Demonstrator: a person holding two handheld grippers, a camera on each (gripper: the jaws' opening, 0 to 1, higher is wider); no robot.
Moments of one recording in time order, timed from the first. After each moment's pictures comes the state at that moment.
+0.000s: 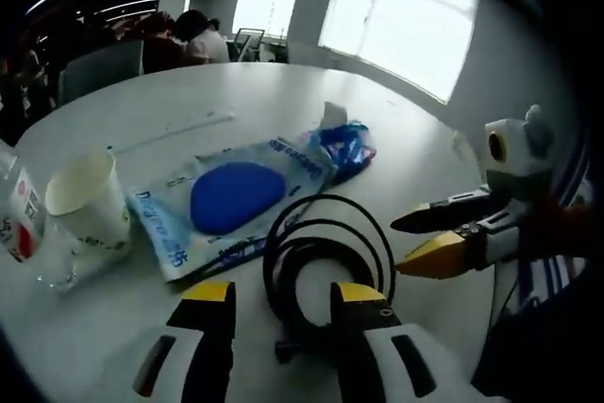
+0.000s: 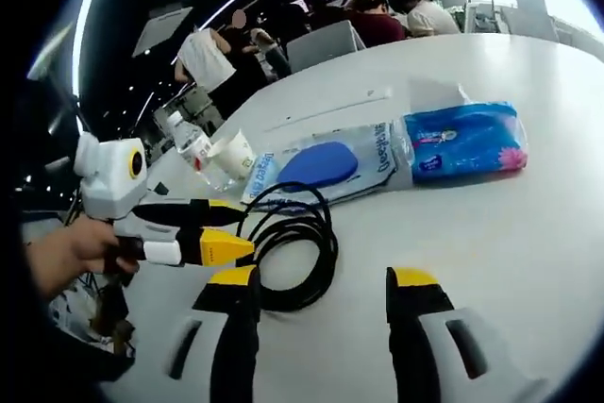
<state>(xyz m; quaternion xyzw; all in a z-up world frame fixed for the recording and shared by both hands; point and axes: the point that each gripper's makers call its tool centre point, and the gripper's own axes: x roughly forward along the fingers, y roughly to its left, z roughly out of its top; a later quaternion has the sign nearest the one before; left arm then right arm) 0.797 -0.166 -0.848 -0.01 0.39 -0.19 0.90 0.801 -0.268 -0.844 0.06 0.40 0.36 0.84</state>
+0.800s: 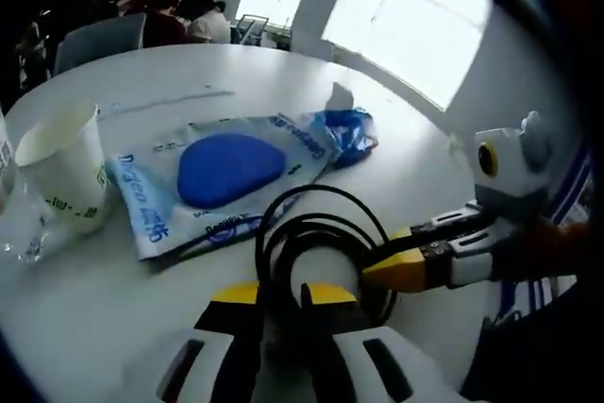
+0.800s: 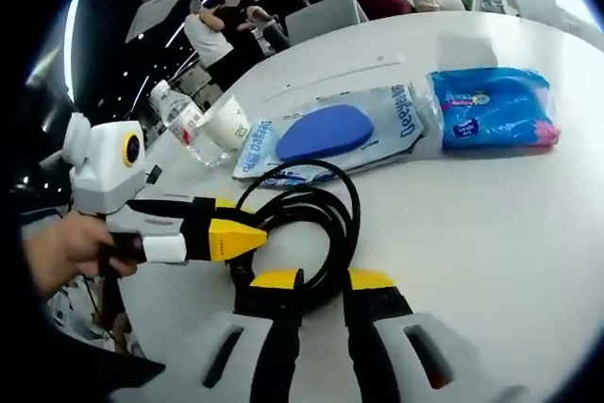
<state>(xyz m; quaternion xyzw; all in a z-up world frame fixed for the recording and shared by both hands) 0.797 -0.172 -0.876 -0.07 0.42 -0.20 0.89 0.796 -0.252 -0.874 0.05 0.45 0.35 0.82</state>
